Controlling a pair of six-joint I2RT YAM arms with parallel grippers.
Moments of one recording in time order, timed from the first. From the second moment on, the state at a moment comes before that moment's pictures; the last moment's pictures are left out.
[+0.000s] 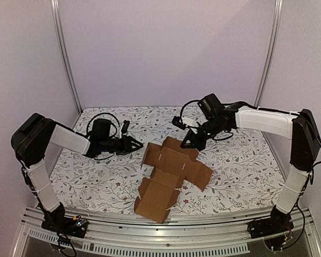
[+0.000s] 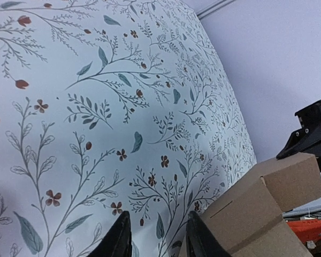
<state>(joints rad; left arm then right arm) -0.44 1.82 0.82 0.44 0.61 -0.60 0.66 1.81 1.41 -0.56 -0.49 -0.49</state>
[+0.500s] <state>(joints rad) -0.44 1.94 0.70 0.93 0.88 -0.77 0.67 1.81 1.46 -0.58 -0.41 -0.51</state>
